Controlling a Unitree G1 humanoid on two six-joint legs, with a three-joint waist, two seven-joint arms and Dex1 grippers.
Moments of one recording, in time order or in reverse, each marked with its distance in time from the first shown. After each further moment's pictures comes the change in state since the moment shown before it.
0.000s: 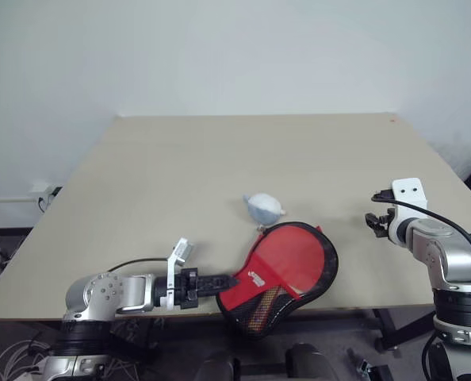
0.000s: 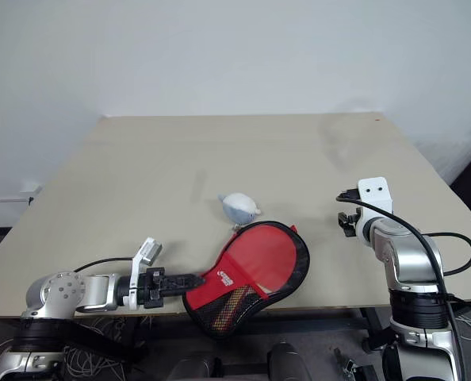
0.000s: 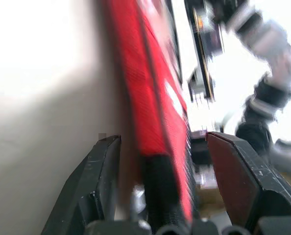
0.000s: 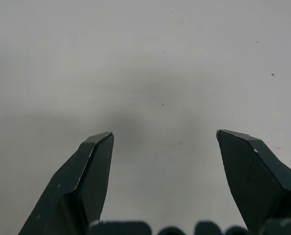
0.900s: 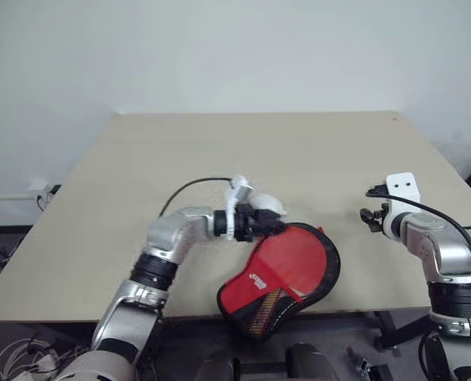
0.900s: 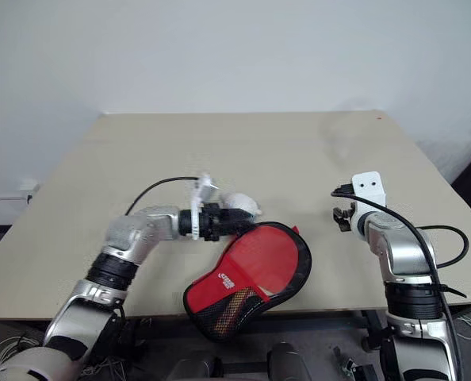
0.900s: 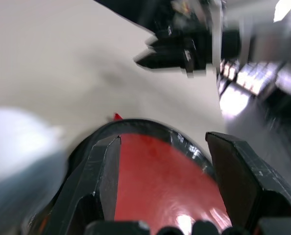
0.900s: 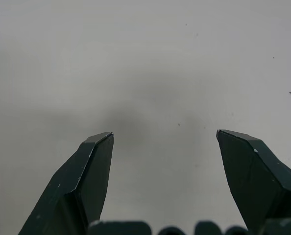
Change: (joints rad) left arm -0.461 -0.215 -0.425 0.198 0.530 -0.773 -0.215; right arm -0.047 0.007 0.032 0.049 -0.001 -0.033 0.001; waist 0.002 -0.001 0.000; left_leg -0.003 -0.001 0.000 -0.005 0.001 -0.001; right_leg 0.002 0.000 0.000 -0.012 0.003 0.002
